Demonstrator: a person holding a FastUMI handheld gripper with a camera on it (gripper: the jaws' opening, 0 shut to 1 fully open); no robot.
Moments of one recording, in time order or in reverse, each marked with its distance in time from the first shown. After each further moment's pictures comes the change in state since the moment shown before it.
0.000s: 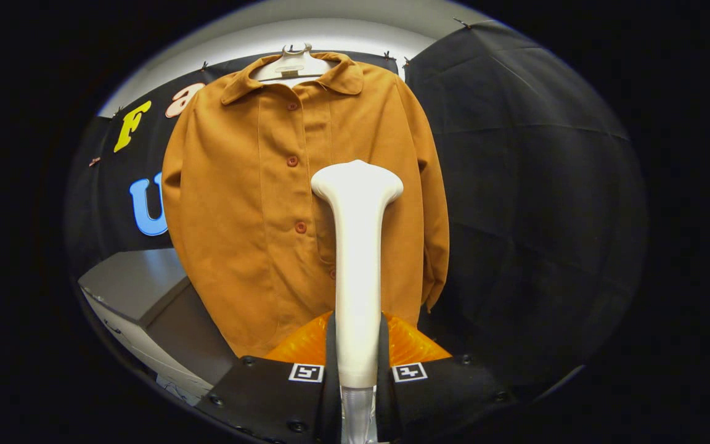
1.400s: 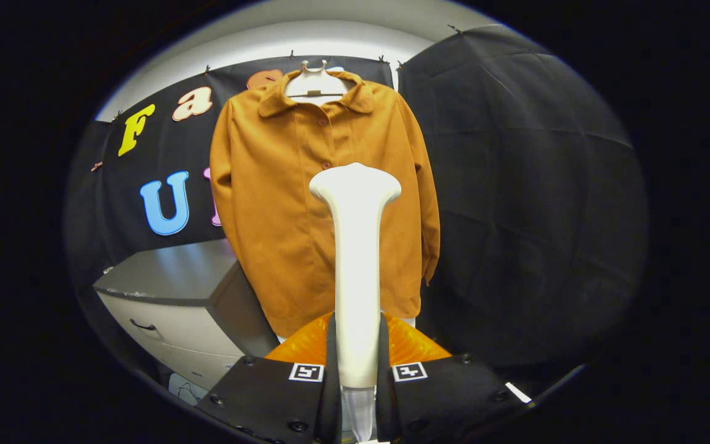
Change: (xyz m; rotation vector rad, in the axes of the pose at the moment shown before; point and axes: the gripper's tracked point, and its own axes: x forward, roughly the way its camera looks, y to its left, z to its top) arm -0.122 0.054 0.020 0.020 -0.021 -0.035
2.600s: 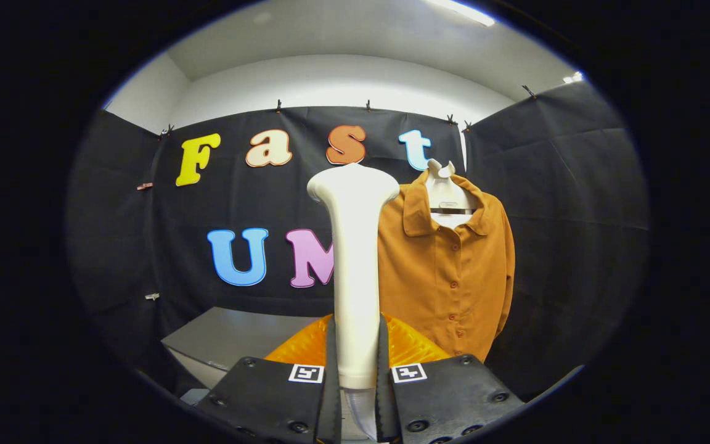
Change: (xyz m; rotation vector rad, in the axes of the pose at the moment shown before) arm -0.094 0.234 0.168 -0.048 -0.204 0.204
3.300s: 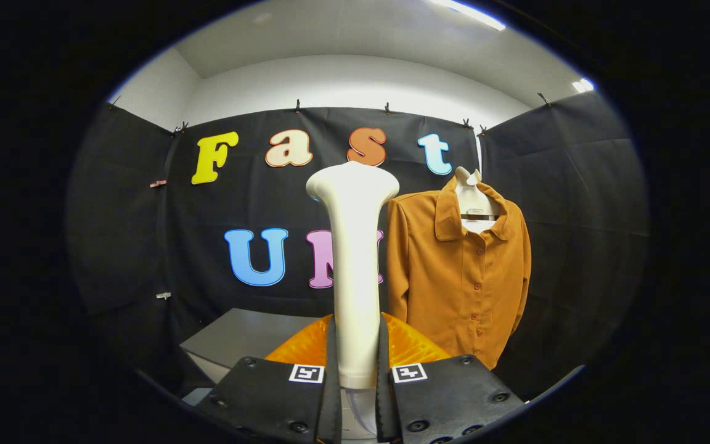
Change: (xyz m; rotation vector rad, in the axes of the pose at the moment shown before) arm -0.004 0.048 0.002 -0.028 -0.003 0.025
